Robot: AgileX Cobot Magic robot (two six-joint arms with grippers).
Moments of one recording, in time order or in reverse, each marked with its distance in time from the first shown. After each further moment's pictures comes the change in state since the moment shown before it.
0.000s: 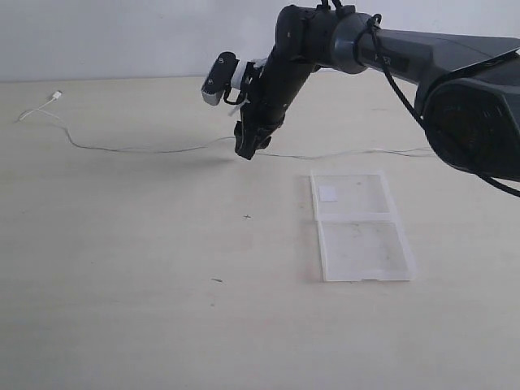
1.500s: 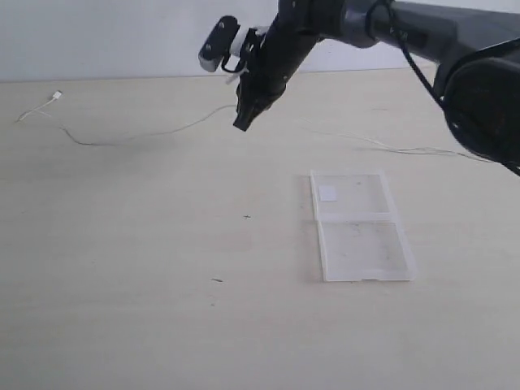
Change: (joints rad) left arm 0.000 0.000 0.000 0.000 0.000 0.000; right arm 0.000 -0.086 -0.002 -0.030 -0.030 0.072
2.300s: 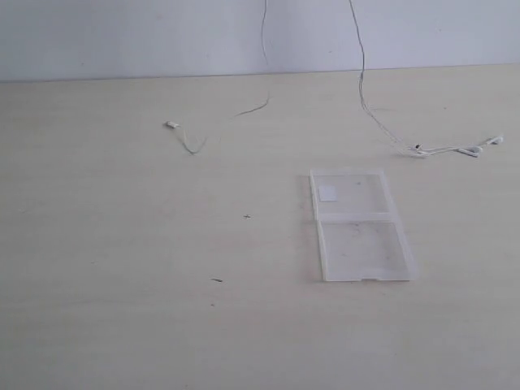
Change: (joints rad) left arm 0.000 0.000 0.000 0.000 0.000 0.000; right arm 0.000 -0.584 0.000 -0.180 0.281 0.352
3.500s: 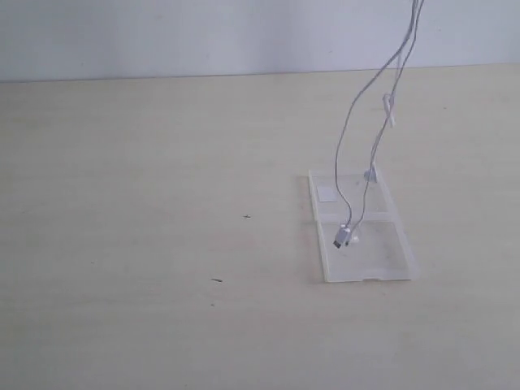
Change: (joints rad) left arm 0.000 0.000 0.000 0.000 0.000 0.000; right arm 0.000 -0.500 -0.001 0.047 -0.228 0.012
